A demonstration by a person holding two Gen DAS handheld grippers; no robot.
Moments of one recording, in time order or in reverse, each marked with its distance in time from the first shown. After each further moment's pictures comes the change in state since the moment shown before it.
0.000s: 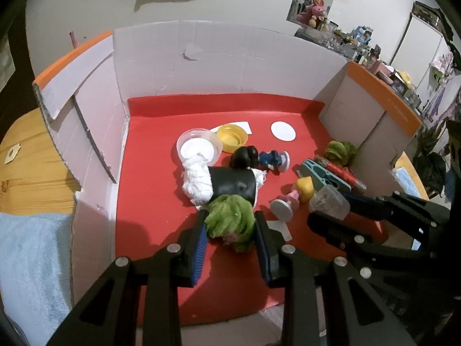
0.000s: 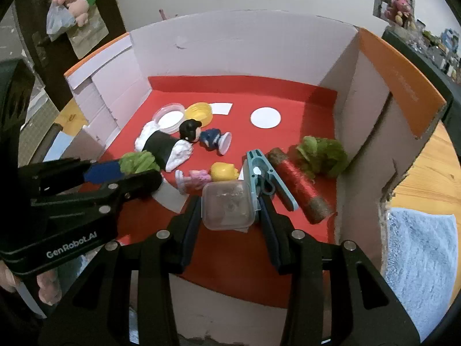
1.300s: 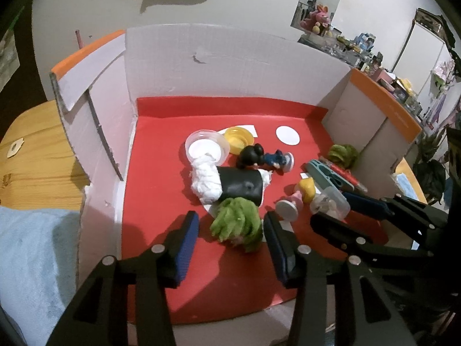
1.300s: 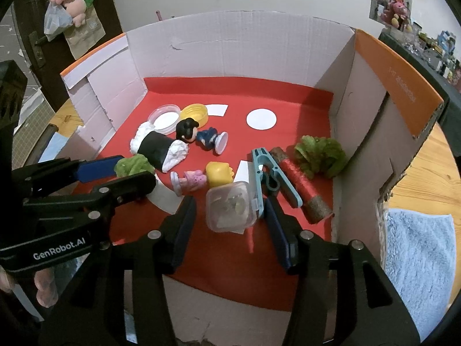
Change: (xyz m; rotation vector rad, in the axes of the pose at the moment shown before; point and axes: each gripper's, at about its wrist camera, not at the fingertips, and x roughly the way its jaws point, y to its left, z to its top) left arm -0.005 0.008 -0.003 -0.031 -0.024 0.001; right arm 0.001 -0.002 0.000 0.007 -0.013 -0.016
